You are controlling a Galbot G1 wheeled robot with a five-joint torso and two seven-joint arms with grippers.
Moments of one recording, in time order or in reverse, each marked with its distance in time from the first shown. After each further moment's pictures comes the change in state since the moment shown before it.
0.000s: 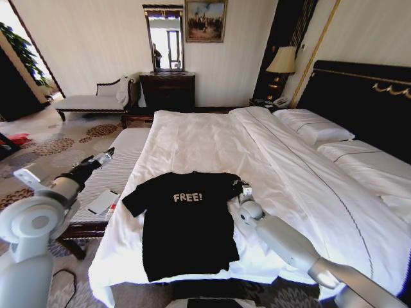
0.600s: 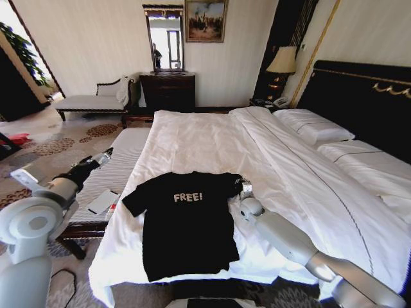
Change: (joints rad) left arm 0.002 0.000 -0.004 0.000 -0.002 -0.001 0.000; right arm 0.046 0.004 -0.025 -0.046 0.001 -0.045 0.042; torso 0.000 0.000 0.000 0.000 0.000
